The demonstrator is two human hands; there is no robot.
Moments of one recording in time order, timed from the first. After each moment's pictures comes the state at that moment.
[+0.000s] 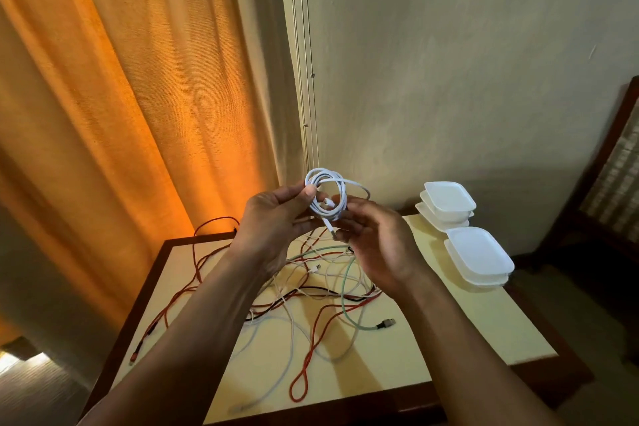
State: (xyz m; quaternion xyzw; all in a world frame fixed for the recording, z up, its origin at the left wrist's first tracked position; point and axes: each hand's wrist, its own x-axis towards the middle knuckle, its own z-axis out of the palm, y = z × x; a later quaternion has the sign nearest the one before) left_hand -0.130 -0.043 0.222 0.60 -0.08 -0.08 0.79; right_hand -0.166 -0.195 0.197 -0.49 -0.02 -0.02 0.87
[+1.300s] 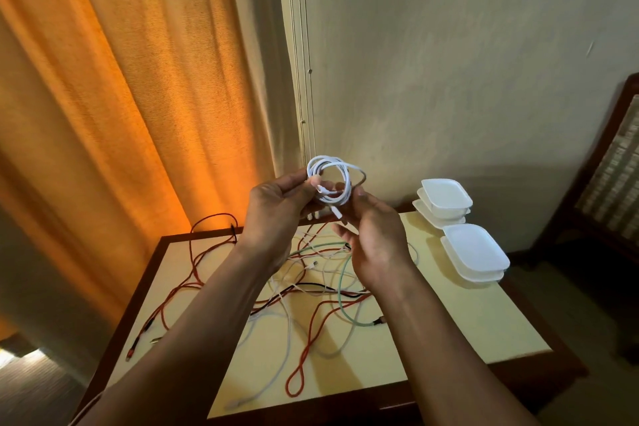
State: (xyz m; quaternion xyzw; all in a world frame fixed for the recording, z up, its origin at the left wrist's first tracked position) left_hand -0.133 -0.055 0.223 0.60 -0.13 -0.02 0.79; right_hand -0.163 -0.176 0.205 -0.52 0.14 -0.11 0.83
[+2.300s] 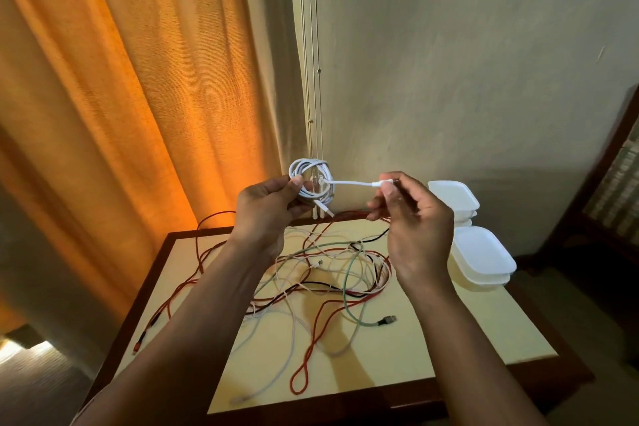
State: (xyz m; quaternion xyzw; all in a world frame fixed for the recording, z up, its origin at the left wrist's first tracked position) left_hand -0.115 -0.036 0.216 0.60 -0.01 0.00 0.80; right_hand -0.179 -0.205 0.197 -0.65 0.03 -0.38 0.66
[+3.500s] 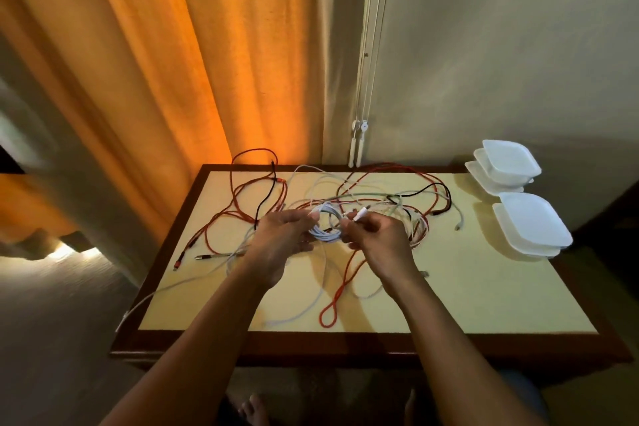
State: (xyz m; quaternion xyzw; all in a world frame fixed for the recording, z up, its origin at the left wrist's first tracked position) left_hand -0.146 0.039 0.092 0.69 0.09 -0.13 0.71; right_hand -0.164 -0.140 0.082 -0.78 0.08 -0.03 0.62
